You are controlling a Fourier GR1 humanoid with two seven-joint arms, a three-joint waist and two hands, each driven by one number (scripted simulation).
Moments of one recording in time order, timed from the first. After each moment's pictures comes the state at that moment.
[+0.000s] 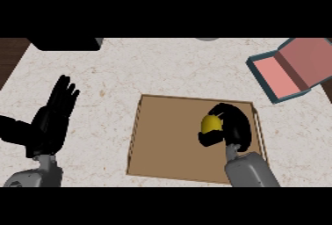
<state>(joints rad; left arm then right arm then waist) -0.10 0.12 0.08 -1.67 0.12 0.10 0.22 -0.25 -0.03 0.27 -1.39 0.82 -0.21 0.78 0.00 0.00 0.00</state>
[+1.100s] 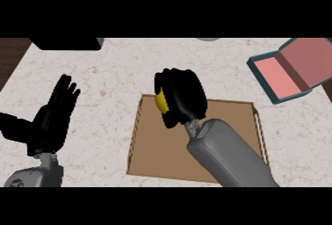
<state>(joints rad) -0.11 0.11 0.08 -1.65 0.11 0.09 0.22 -0.69 -0.01 0.49 -1.38 0.99 0.03 0.54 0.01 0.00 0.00</state>
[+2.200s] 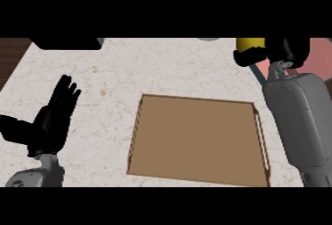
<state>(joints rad) -0.10 0.10 0.08 -1.66 0.11 0.09 0.21 -0.80 -0.25 -0.01 -1.30 1.00 -0.06 0.53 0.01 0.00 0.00</state>
